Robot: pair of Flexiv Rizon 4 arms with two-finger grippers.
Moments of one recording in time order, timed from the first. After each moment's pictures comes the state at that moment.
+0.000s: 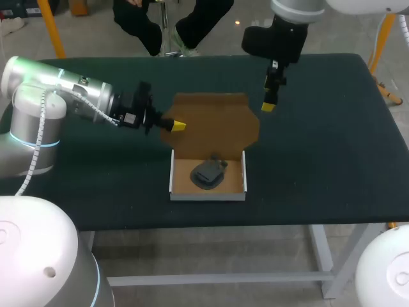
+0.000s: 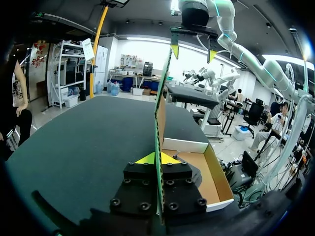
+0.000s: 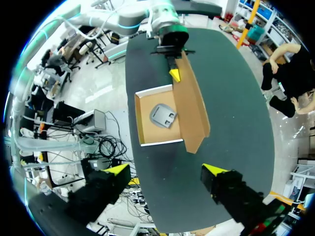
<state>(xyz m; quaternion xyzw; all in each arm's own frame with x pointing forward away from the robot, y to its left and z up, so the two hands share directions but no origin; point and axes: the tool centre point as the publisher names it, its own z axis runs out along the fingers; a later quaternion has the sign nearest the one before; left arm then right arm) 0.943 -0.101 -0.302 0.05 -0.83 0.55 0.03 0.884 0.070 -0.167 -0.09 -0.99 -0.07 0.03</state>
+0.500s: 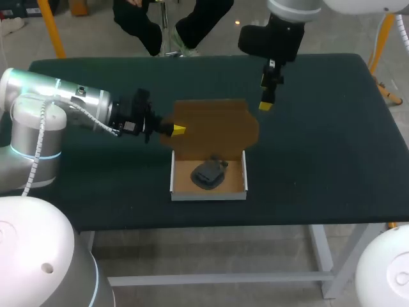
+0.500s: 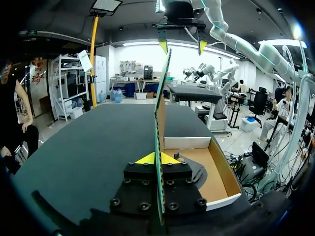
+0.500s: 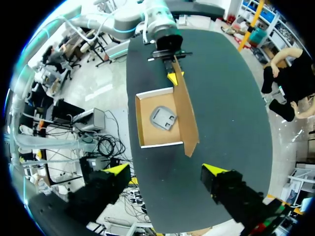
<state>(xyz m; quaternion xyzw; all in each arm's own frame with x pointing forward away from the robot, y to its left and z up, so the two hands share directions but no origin) 0.936 -0.101 -0.306 0.02 -0.83 0.56 -0.02 0.885 0.078 -0.164 -0.08 -0.99 -0.07 0.03</state>
